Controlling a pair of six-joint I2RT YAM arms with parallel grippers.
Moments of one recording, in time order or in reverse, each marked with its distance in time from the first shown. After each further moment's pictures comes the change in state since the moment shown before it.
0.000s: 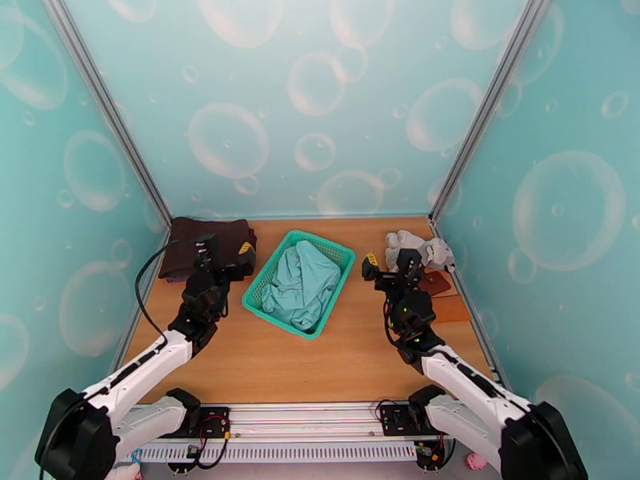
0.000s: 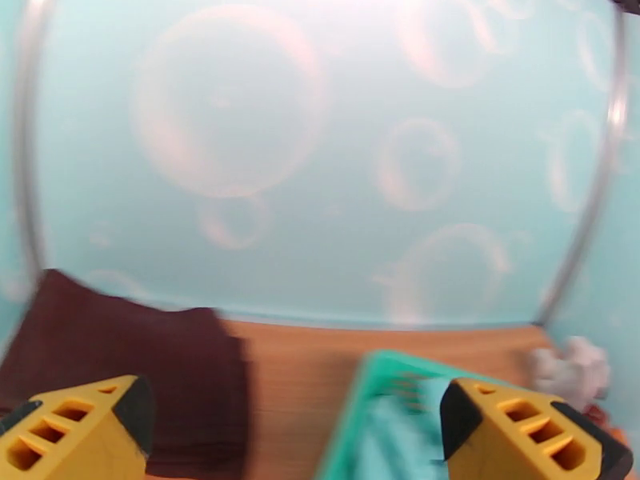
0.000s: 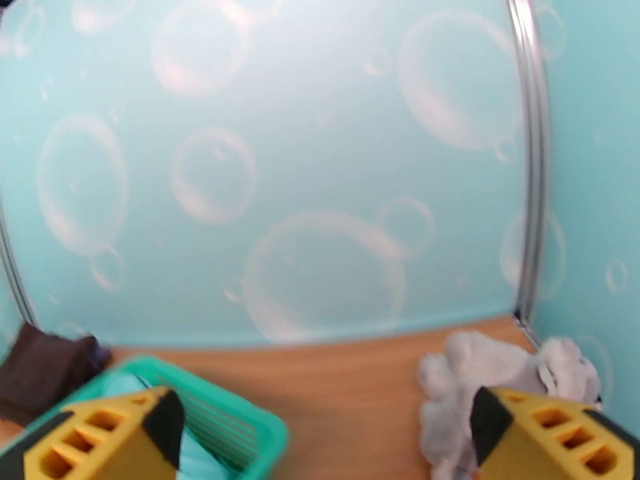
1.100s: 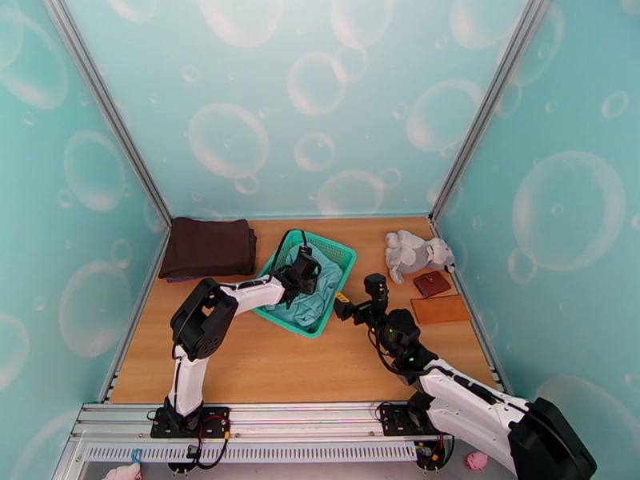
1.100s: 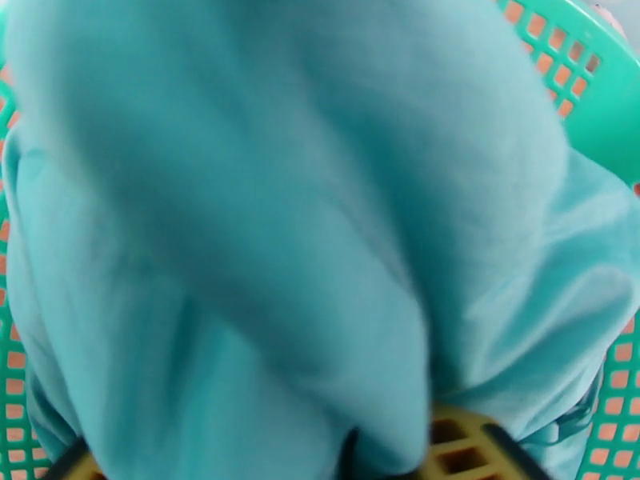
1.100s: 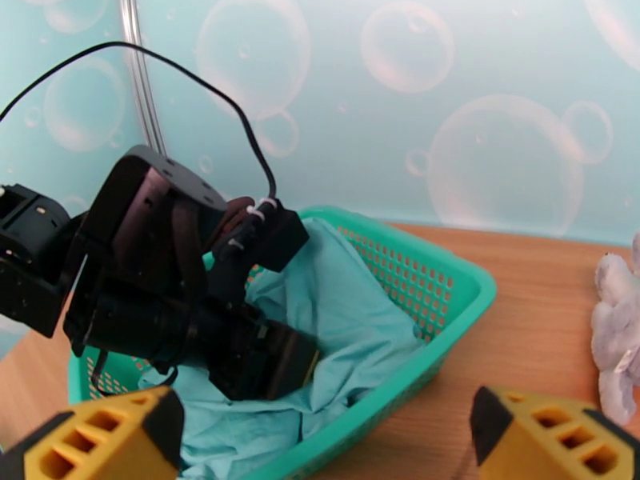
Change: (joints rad) left arm -0.194 0.923 0.580 -0.499 0.005 -0.149; right arm 0.146 -0.030 -0.330 0.126 -0.250 0.050
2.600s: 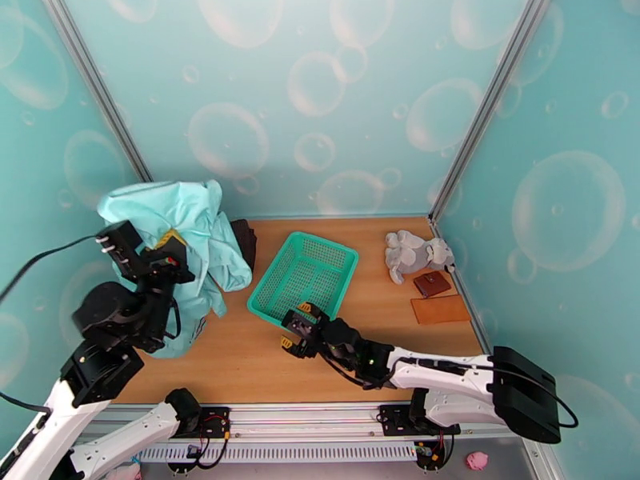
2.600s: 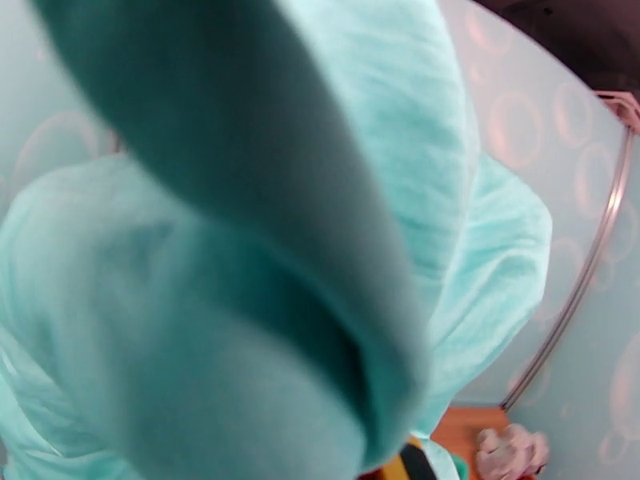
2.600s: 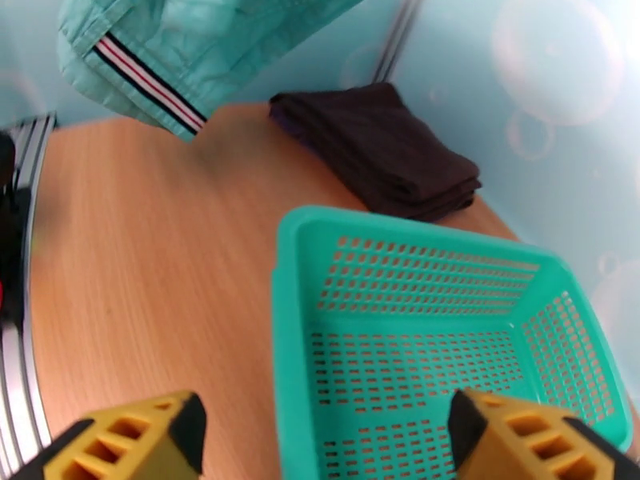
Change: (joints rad) left arm -0.009 -1.370 -0.284 -0.164 -0.594 0.146; right arm 0.555 0.378 0.364 -0.345 0.105 -0.443
